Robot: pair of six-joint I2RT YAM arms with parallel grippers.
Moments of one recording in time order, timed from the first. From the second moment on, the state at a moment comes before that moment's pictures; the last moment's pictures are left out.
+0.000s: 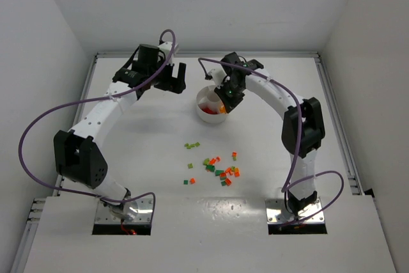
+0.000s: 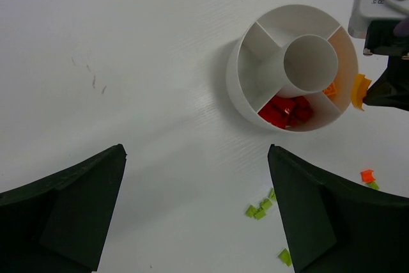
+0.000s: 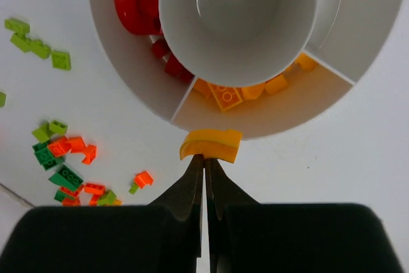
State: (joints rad) left arm -0.32 1.56 1.45 -0.53 0.15 -0.04; right arm 0.48 2.01 1.72 -0.97 -0.19 -0.31
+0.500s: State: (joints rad) left arm -0.32 1.58 1.45 -0.53 0.14 -0.03; right arm 0.48 2.04 1.80 -0.97 -0.18 -0.28
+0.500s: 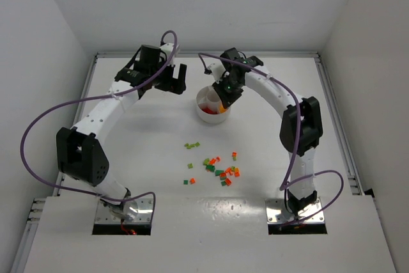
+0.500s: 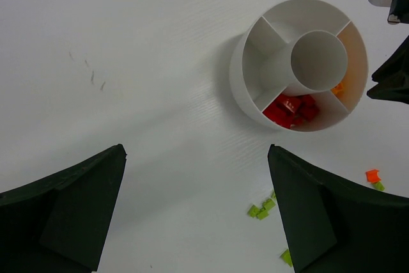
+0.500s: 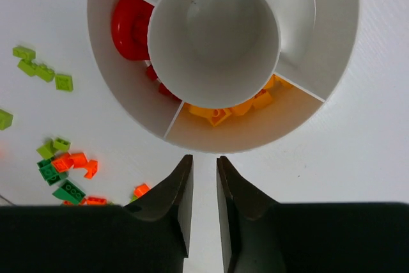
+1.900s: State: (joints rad) left arm -0.34 1.58 1.42 -0.54 0.06 -0.01; right arm 0.79 1.73 0.98 -0.84 -0.13 -0.51
